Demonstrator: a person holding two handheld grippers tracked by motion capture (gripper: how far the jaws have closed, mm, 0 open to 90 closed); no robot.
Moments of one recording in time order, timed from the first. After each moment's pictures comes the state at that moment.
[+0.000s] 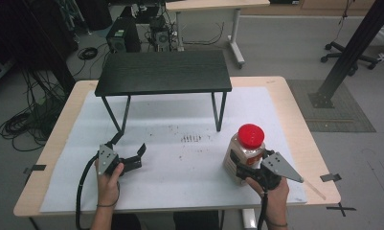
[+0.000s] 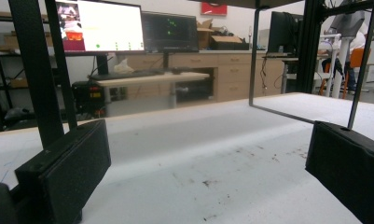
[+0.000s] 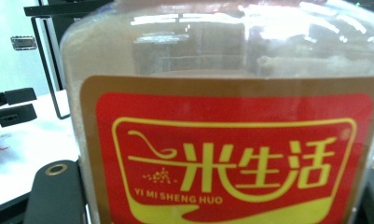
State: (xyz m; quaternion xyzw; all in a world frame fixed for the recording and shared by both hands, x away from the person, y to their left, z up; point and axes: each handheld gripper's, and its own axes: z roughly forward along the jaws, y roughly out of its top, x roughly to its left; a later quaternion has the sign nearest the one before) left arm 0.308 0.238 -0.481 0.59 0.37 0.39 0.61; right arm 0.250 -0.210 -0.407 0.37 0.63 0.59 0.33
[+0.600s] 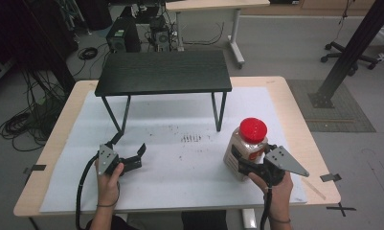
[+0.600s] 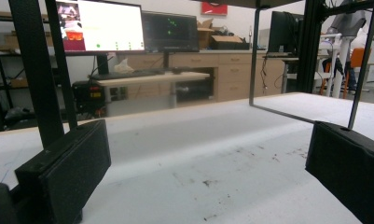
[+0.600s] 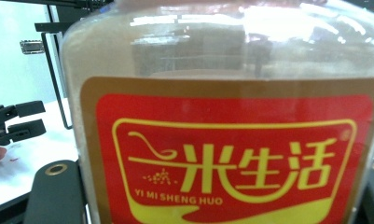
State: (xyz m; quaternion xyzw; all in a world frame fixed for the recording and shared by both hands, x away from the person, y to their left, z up) left arm 0.308 0.237 -0.481 0.59 0.37 0.39 0.61; right arm 0.253 -0.212 -0.383 0.36 0.63 0.60 0.33
